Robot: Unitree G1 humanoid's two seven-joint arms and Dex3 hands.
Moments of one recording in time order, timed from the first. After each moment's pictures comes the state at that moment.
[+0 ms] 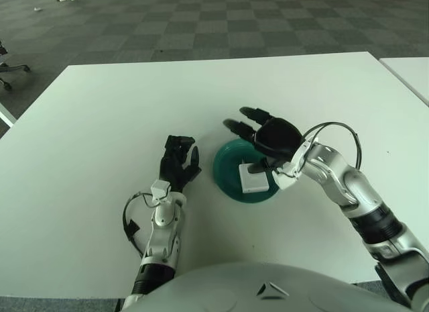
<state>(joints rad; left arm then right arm) 0.17 -0.11 -0.08 0.15 -0.10 -0.20 0.10 -0.18 -0.37 0.32 -0.16 -0.82 -0.21 0.22</state>
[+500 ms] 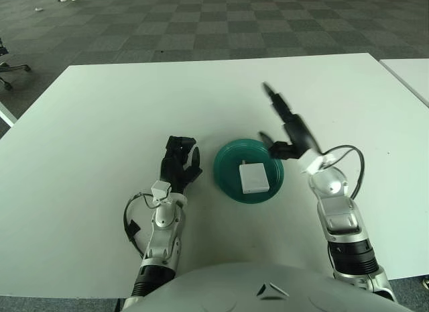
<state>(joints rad) 0.18 -0.11 -0.09 0.15 -0.10 -0.20 0.09 0.05 -0.04 -0.01 -0.31 -0.22 -0.07 0.08</state>
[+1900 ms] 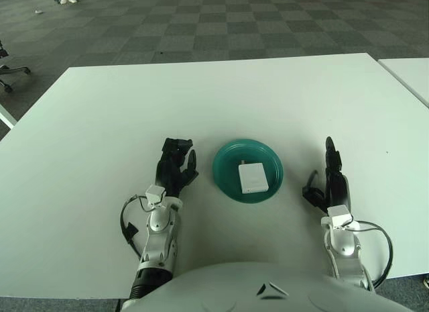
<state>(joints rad) 0.20 -0.11 -0.03 0.18 -0.11 -0.24 0.01 0.33 -0.05 -0.04 0.01 -0.29 -0.42 -0.21</state>
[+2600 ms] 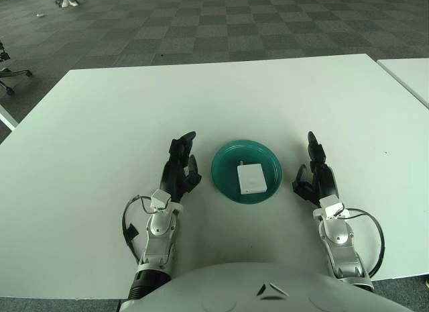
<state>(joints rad) 0.22 -0.07 -0.04 0.23 -0.03 -0.56 -0.09 0.29 -0.06 0.01 0.04 -0.21 -0.37 -0.10</state>
